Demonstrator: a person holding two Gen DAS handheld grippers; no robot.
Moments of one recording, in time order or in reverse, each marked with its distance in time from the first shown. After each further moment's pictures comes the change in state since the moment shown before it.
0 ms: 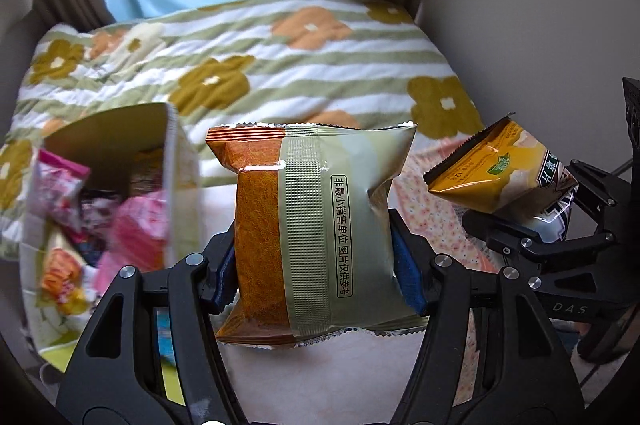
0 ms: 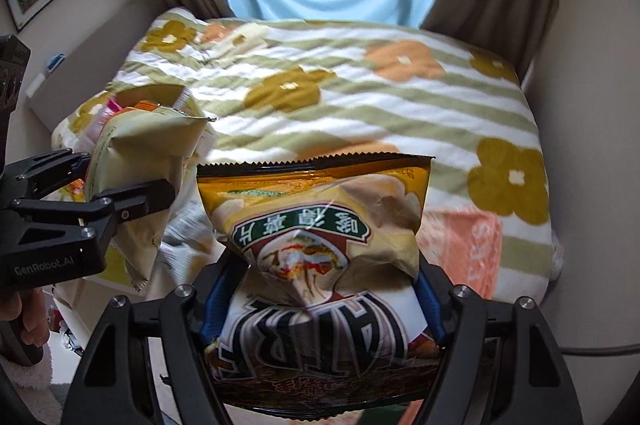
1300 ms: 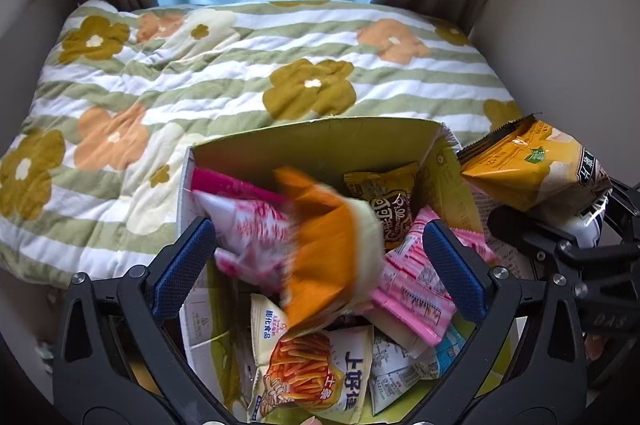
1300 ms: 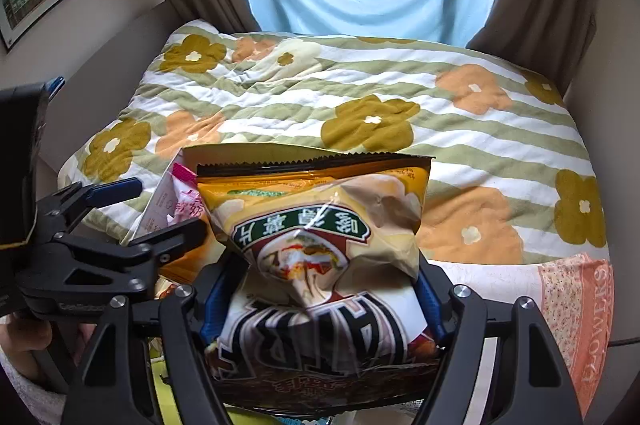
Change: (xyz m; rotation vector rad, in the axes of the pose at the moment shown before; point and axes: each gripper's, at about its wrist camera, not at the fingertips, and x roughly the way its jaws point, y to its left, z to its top) left arm 0.012 0.293 0.019 -0.049 0.003 -0.012; right arm 0.094 0.220 0.111 0.080 -0.018 -0.007
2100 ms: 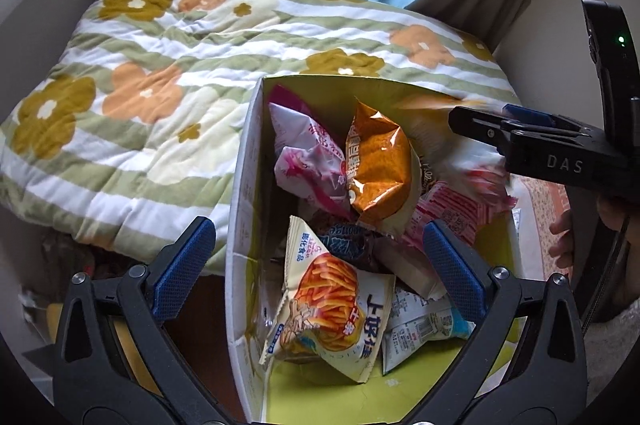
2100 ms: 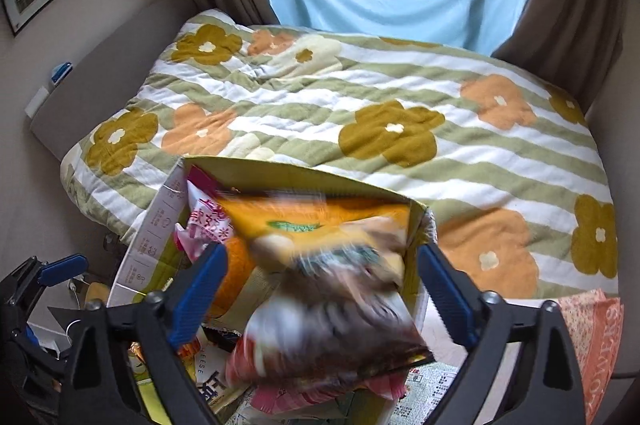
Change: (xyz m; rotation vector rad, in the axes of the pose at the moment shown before) left arm -0.042 0.028 -0.062 -0.142 -0.009 0.050; right arm 0.038 0.022 0.026 -0.073 -0.002 0.049
